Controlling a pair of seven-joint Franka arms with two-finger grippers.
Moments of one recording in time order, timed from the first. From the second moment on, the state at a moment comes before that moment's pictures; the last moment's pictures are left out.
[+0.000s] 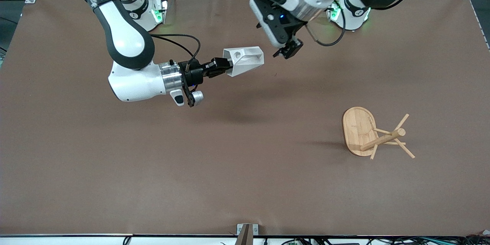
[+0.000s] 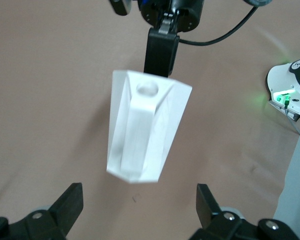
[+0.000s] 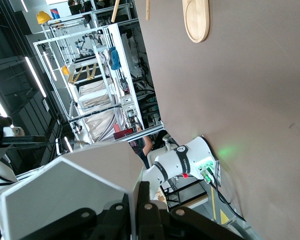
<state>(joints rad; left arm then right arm) -0.17 0.22 -0.58 -1.43 -0.24 1.78 0.33 0.16 0.32 0.33 -1.83 1.34 1.84 -0.24</state>
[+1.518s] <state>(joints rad) -0.24 0.28 -0.59 -1.50 -0.13 1.84 0.25 0.16 0.33 0.38 -1.85 1.37 1.88 -0.23</state>
